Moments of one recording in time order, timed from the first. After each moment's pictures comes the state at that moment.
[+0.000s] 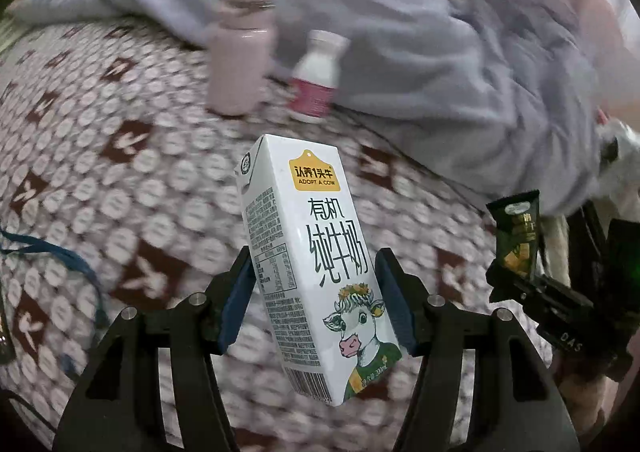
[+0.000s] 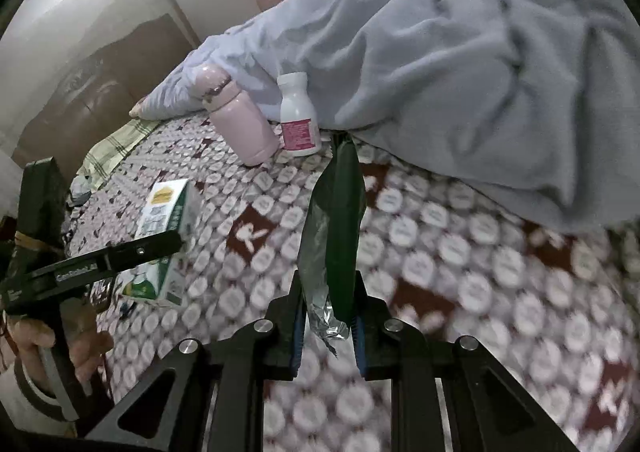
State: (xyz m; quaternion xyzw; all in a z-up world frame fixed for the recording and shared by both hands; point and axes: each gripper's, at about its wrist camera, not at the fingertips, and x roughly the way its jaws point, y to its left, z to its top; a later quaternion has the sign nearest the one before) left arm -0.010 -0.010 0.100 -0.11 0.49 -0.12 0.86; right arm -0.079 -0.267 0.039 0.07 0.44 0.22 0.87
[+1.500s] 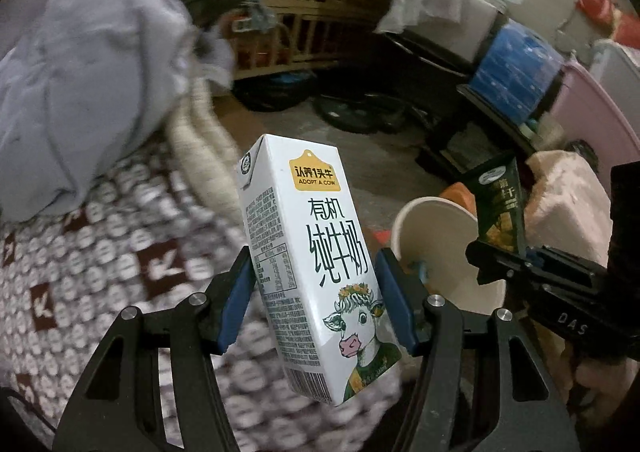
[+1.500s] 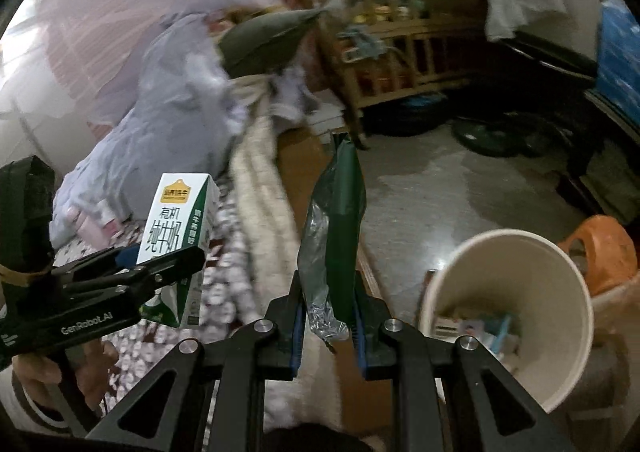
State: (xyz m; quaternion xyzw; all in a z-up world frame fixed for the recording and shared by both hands) left arm -0.178 -0.431 0.135 0.10 0.43 -0.43 0.79; right arm -0.341 -0.610 0.091 0.19 0.37 -0.10 0.90
